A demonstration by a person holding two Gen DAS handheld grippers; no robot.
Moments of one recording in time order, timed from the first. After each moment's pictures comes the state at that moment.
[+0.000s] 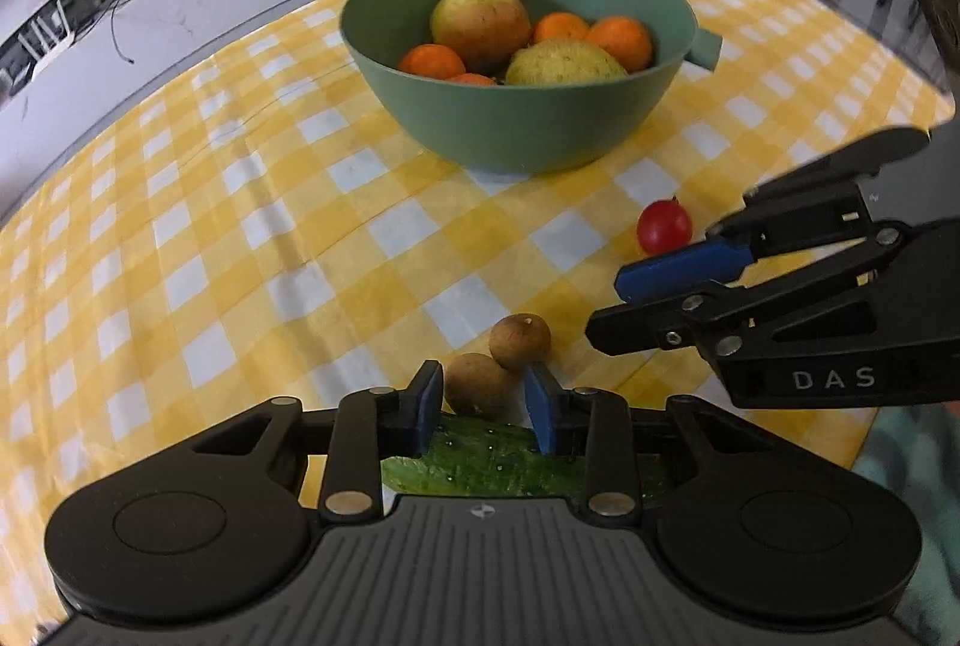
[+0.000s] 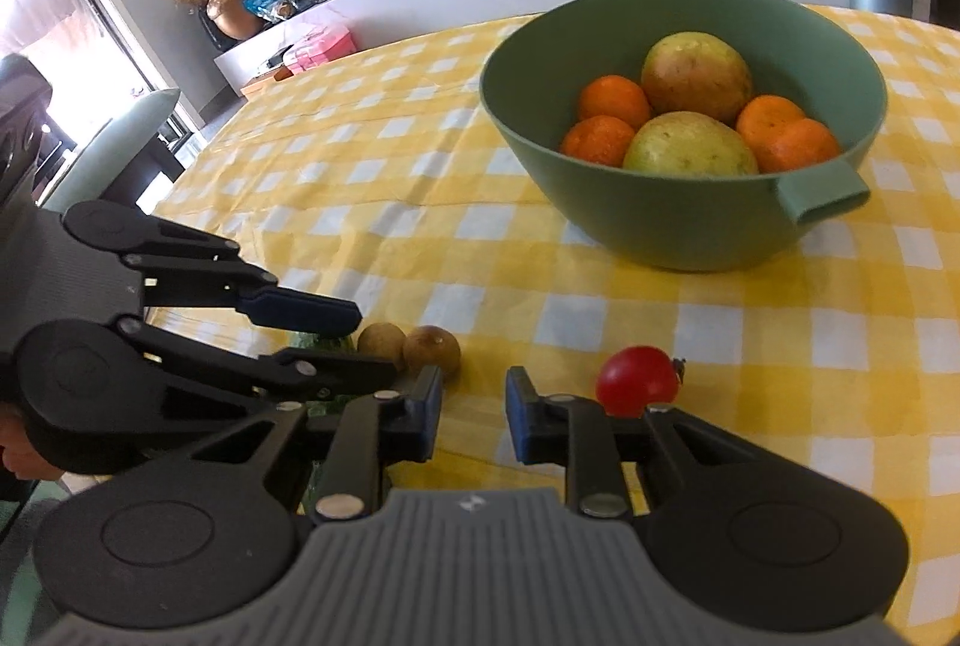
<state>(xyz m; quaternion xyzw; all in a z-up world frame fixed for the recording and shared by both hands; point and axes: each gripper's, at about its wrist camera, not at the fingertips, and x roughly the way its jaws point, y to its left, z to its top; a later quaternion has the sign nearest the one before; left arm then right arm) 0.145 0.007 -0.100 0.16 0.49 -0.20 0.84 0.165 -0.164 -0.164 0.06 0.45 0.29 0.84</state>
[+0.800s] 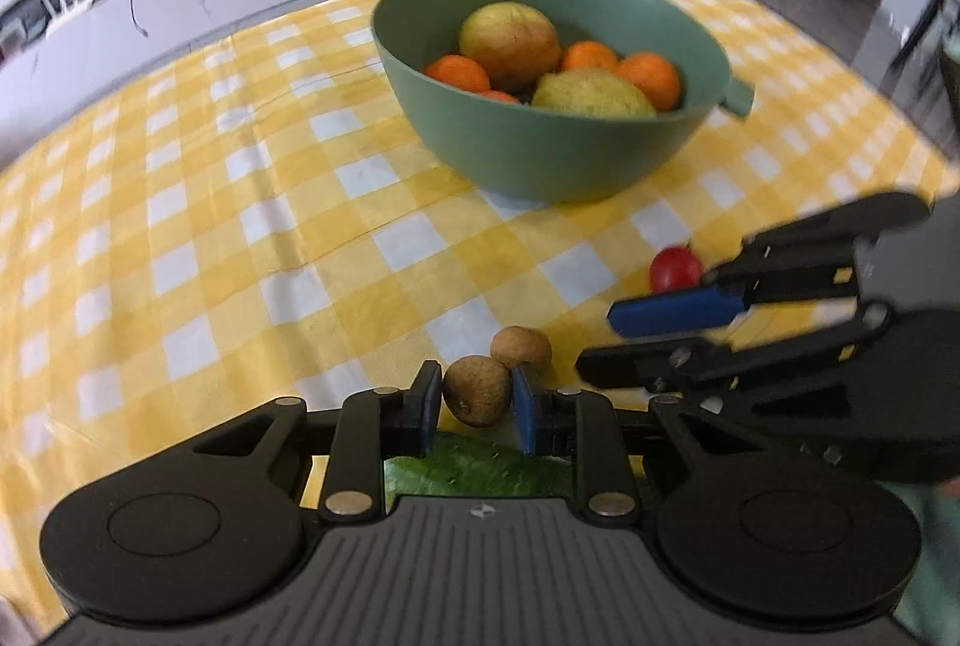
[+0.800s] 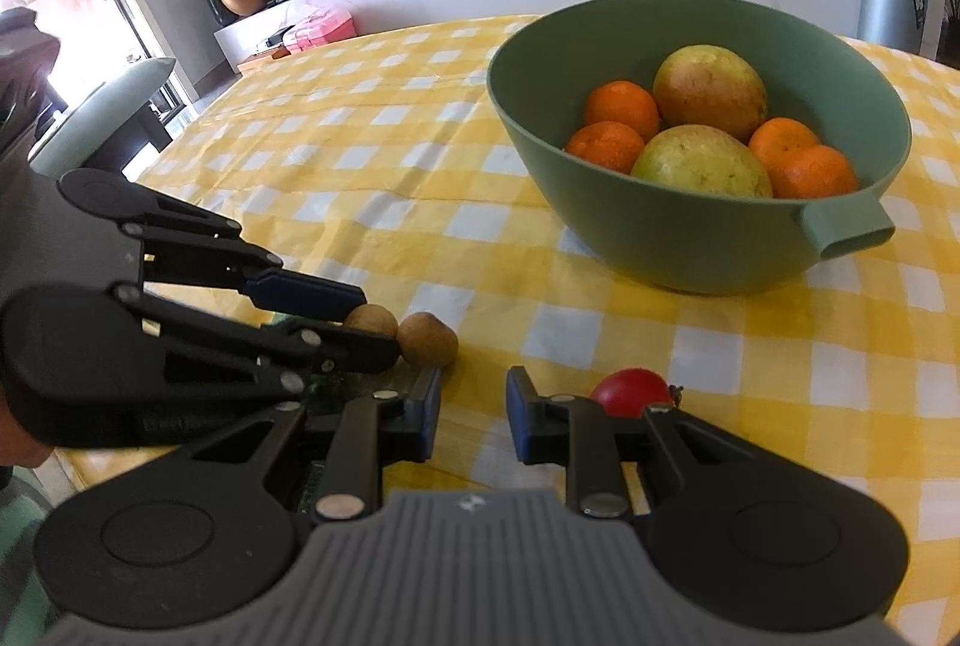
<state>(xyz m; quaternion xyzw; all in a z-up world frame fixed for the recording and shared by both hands) 0.159 0.021 -0.103 0.07 0.48 -0.19 0.85 0.170 -0.154 -0.169 0.01 0.44 0.29 0.85</state>
